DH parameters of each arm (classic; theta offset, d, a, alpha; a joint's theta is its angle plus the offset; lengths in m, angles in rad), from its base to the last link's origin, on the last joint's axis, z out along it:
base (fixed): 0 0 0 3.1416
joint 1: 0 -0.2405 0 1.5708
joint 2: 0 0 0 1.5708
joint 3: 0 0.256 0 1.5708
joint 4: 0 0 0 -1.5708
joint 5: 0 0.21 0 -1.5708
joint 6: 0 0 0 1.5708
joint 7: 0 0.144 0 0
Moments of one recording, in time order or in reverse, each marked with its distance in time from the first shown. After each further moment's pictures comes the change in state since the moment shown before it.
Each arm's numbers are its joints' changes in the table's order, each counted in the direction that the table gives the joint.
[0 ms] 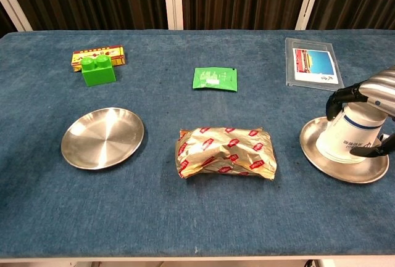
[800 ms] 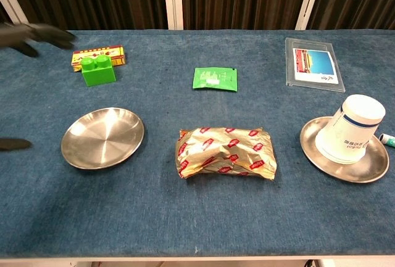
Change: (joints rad) left arm 0.132 -0.056 0.051 0.130 0.119 -0.248 -0.104; right arm 0.242 0.182 -0.003 0.158 -0.094 0.380 0.041
